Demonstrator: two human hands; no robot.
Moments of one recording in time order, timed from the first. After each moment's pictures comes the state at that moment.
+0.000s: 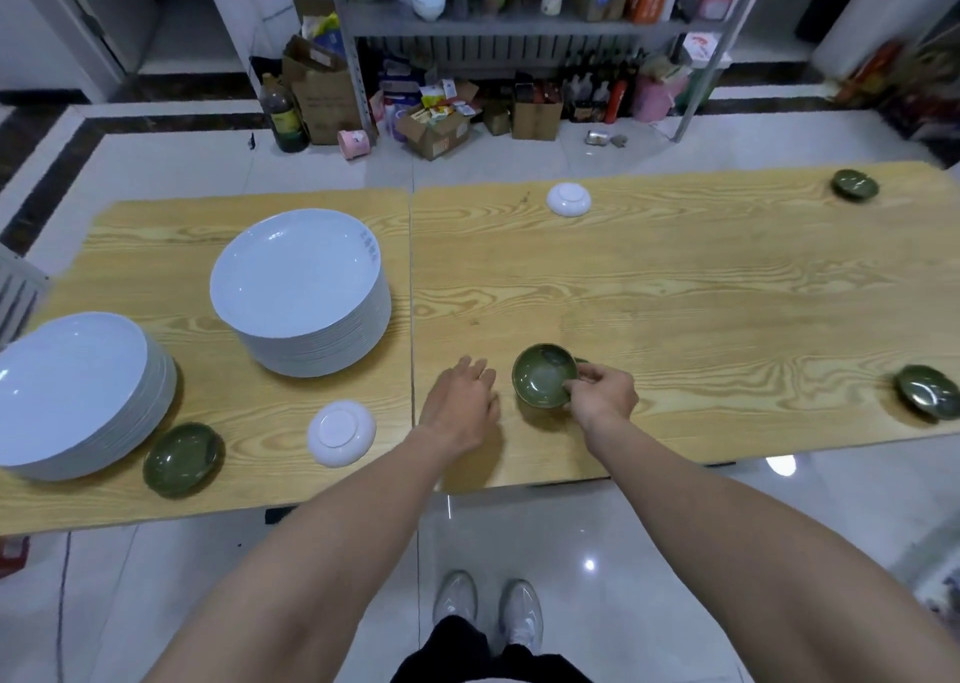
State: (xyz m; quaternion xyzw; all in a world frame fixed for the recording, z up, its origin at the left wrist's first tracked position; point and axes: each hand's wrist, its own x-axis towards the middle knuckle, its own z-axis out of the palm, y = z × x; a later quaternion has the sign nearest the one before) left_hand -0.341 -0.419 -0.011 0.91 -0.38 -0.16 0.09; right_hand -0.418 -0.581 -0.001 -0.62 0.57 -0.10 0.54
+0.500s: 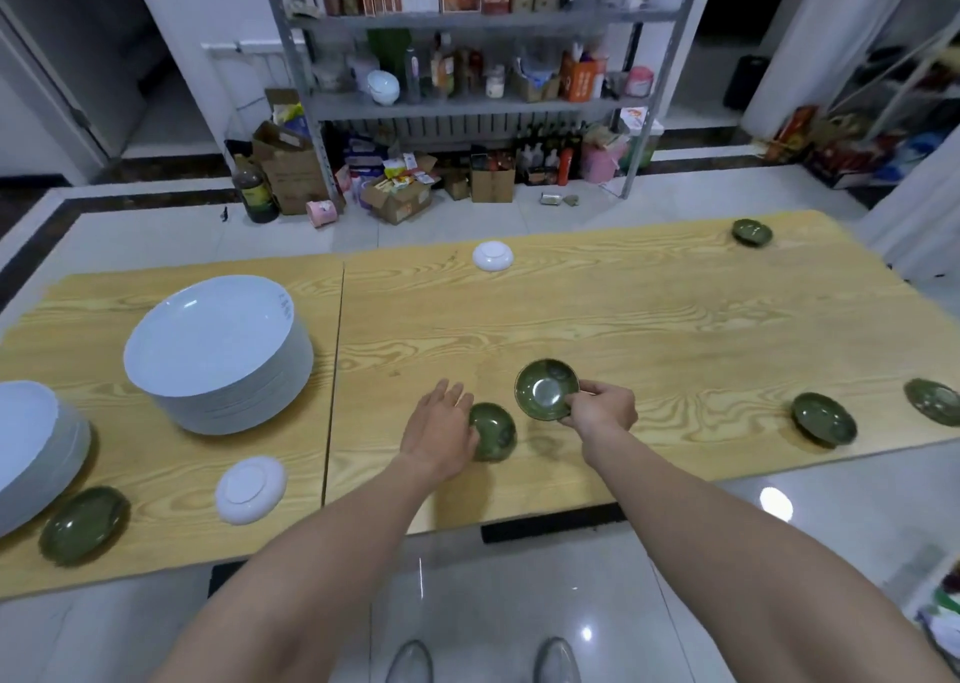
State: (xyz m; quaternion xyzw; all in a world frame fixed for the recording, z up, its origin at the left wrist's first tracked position) left_hand -0.380 -0.522 0.005 0.92 -0.38 -0.10 0.05; right_hand -0.469 -0.699 0.043 -0.54 0.59 -0.16 0.58
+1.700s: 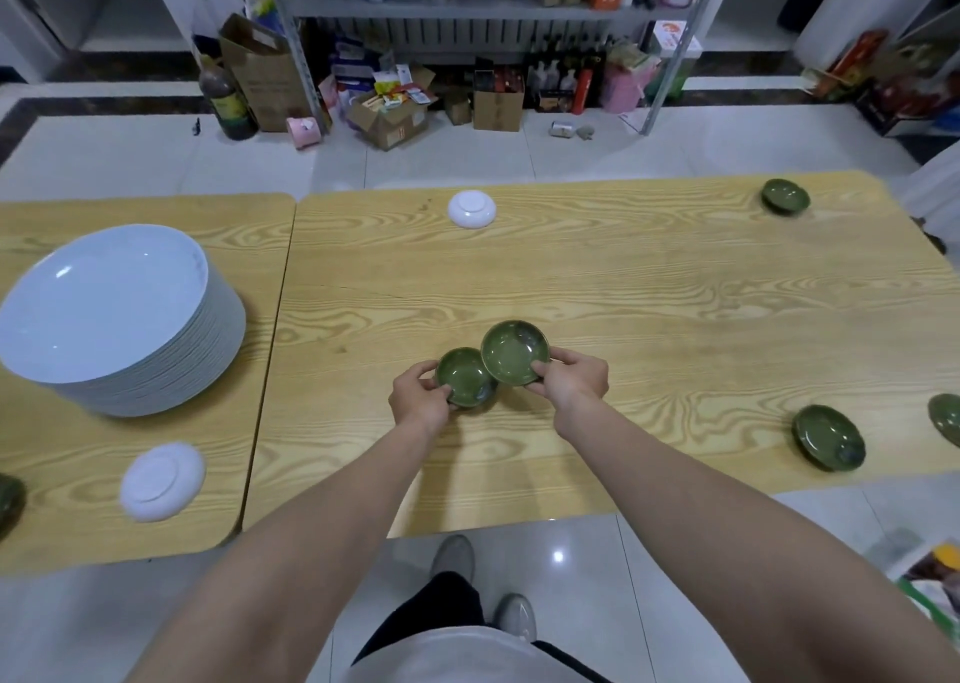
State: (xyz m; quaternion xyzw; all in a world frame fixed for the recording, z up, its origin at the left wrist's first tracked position) left_hand -0.349 -0.615 -0.054 0.77 0.17 -0.23 0.57; right_hand -0.419 -0.765 0.020 -0.50 0.56 -0.09 0.65
